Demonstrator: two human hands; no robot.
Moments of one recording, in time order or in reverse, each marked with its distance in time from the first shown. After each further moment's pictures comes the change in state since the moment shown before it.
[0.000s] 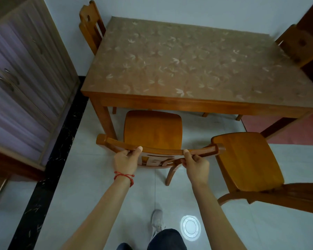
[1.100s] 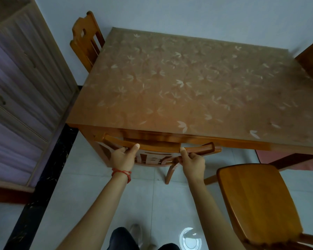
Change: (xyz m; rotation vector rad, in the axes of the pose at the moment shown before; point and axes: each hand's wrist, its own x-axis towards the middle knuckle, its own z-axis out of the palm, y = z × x) left_hand 0.175 0.095 0.085 -0.110 0.036 -0.066; right_hand 0.197 -0.094 0.067 -0.050 -0.070 -0.048
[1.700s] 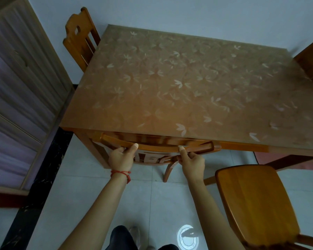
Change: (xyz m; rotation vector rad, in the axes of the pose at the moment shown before) left_hand 0.020 0.007 0.013 -0.038 -0.011 -0.042; right_hand 0.022 -0.008 0.008 -0.020 0.029 -0.012
